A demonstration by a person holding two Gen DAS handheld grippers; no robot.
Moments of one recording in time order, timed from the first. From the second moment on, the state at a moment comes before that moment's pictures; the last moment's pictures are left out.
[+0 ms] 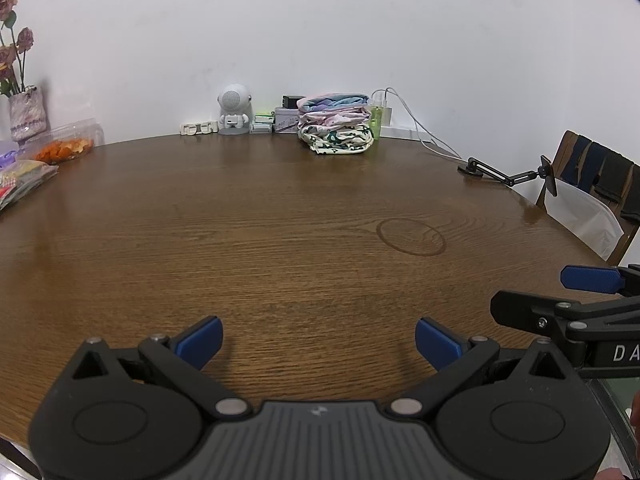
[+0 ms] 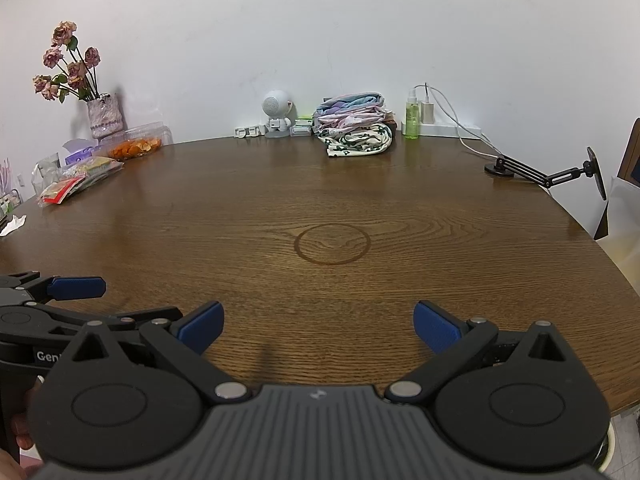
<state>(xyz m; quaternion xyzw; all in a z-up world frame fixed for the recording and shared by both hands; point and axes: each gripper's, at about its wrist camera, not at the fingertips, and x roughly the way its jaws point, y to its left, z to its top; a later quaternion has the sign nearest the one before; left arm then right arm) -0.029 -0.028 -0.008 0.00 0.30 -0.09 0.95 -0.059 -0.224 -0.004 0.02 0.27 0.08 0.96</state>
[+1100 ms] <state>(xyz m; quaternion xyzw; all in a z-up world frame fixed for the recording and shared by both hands) -0.026 -0.028 -0.007 0.00 0.30 -0.09 0.95 -0.058 -0.222 -0.004 0.02 0.28 0.08 0.96</state>
